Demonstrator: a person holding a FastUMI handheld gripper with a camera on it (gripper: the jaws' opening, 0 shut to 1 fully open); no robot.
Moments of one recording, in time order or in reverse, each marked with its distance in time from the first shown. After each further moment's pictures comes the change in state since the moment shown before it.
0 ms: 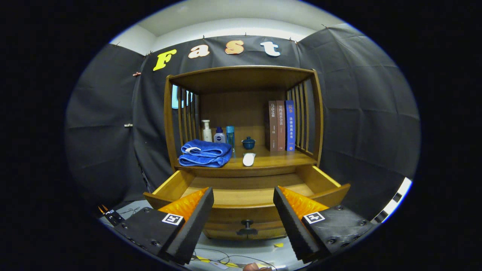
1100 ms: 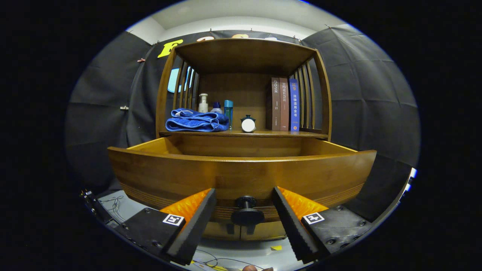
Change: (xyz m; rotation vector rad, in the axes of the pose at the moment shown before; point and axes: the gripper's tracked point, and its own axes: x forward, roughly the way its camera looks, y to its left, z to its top) arm 0.073 -0.010 -0.114 -0.084 -0.012 -0.027
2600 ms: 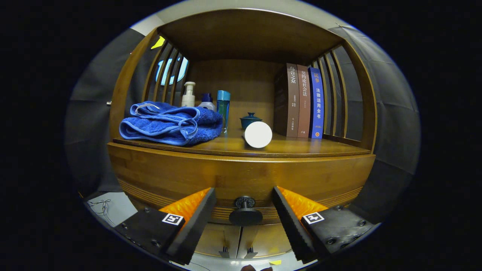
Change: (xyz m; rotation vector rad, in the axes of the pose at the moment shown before) arm 0.177 0.009 0.023 -0.024 0.026 -0.023
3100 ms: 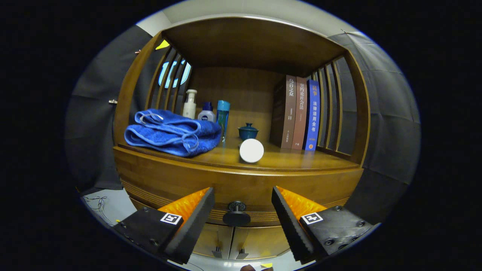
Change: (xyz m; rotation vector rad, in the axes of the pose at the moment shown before) arm -0.034 -0.010 0.040 -0.046 -0.067 0.002
